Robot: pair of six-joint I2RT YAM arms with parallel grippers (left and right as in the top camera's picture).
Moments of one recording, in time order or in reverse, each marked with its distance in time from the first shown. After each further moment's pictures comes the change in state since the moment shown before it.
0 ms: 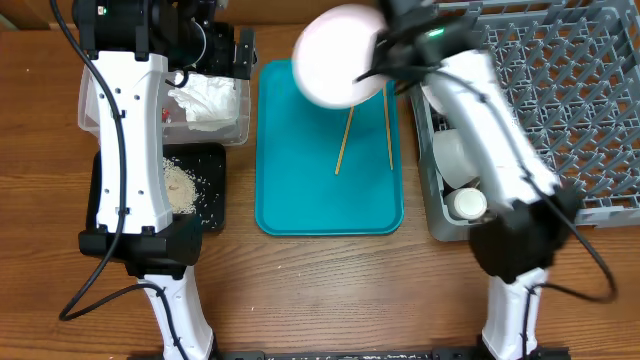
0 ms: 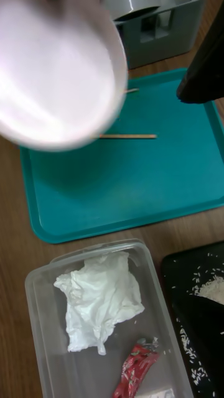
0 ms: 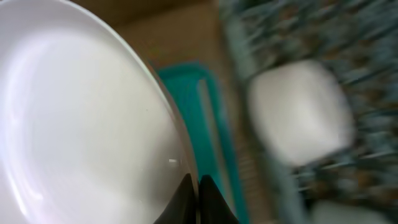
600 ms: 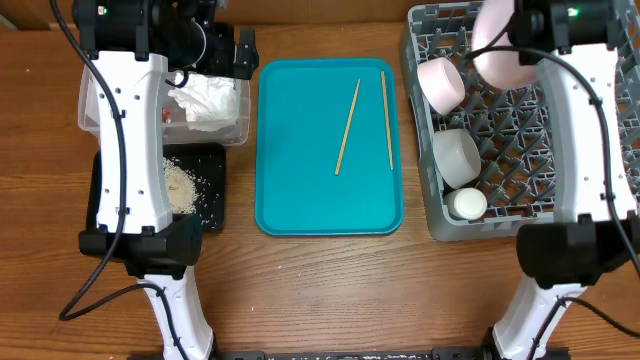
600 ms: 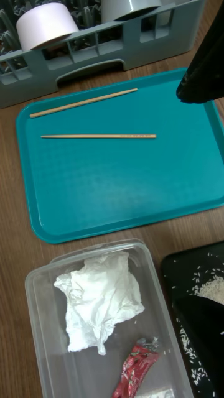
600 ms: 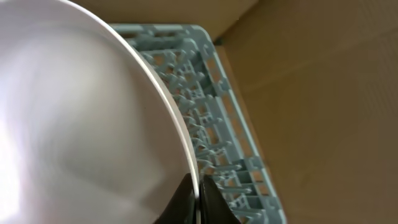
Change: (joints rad) left arm 0.000 0.000 0.000 0.000 0.000 0.000; right arm -0.305 -0.105 0.042 -0.036 0.528 -0.581
